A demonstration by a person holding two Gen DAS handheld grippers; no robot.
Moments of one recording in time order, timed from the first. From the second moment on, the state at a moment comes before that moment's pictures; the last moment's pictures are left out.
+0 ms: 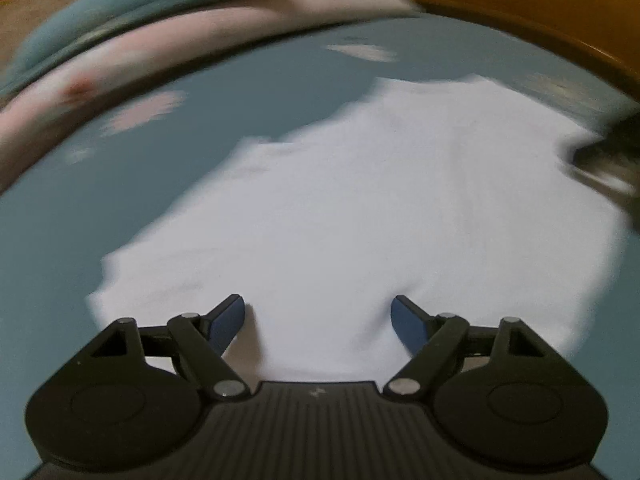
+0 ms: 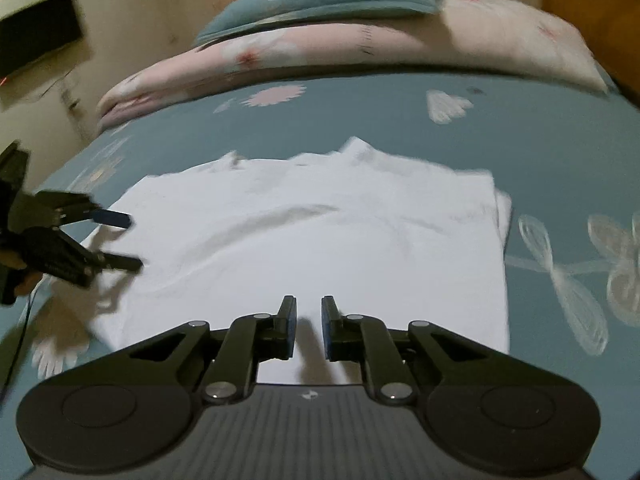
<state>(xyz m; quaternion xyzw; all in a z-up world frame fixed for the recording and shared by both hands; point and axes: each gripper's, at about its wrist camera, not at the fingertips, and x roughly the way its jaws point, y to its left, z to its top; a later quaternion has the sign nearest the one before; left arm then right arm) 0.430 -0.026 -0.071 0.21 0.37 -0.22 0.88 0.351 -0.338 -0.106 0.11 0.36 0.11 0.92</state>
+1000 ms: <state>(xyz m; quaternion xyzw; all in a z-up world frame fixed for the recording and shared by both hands) 0.470 -0.127 -0.049 0.02 0.42 -0.32 0.85 0.330 -0.326 -0.110 0.11 0.35 0.12 0.92</state>
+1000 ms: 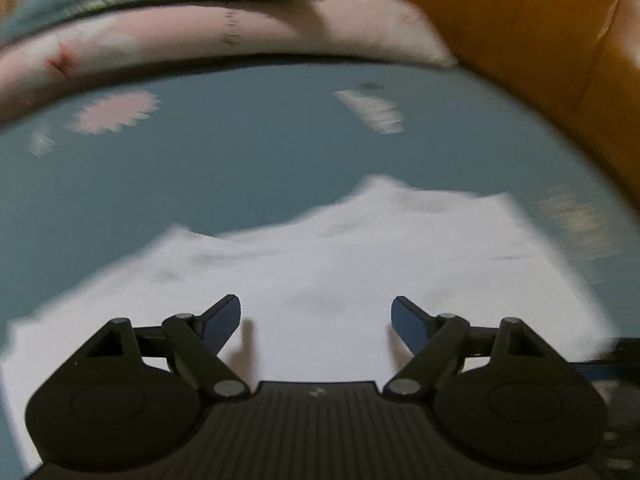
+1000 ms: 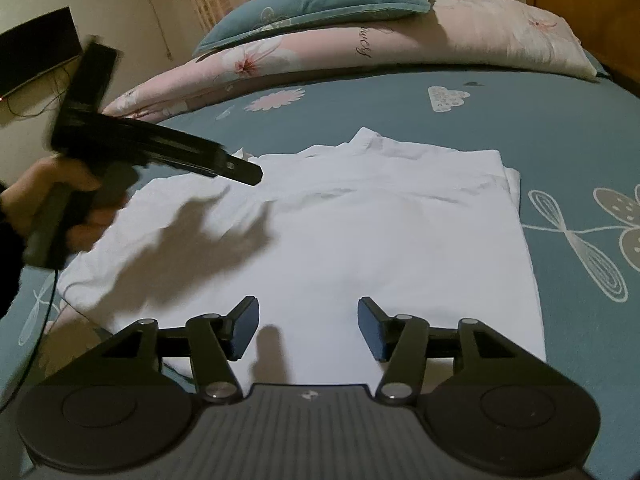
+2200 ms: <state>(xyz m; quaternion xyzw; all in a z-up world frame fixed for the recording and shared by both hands) 0.474 -0.132 -0.024 0.05 0.44 -0.28 0.85 0.327 -0.324 -0.112 0.09 0.35 0.13 0.92</state>
